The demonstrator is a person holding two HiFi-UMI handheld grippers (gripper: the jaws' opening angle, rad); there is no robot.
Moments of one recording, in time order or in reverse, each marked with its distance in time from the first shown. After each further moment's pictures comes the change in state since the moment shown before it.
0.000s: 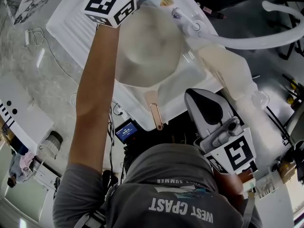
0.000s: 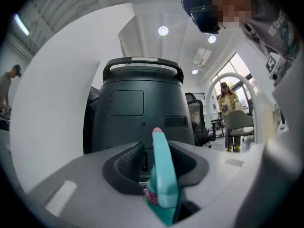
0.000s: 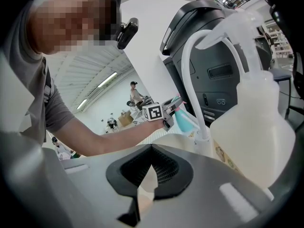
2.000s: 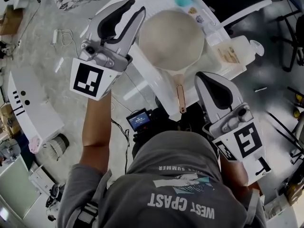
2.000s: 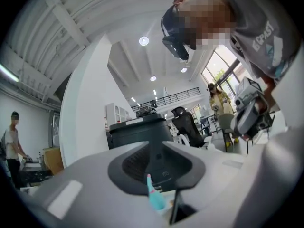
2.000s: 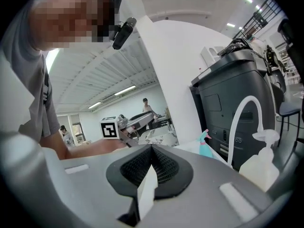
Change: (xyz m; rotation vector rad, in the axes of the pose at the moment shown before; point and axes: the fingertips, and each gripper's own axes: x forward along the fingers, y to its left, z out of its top) left arm -0.253 -0.096 0.232 0.247 -0.053 0.066; right arm -0.061 0.148 0.066 -0.222 -0.243 0.053
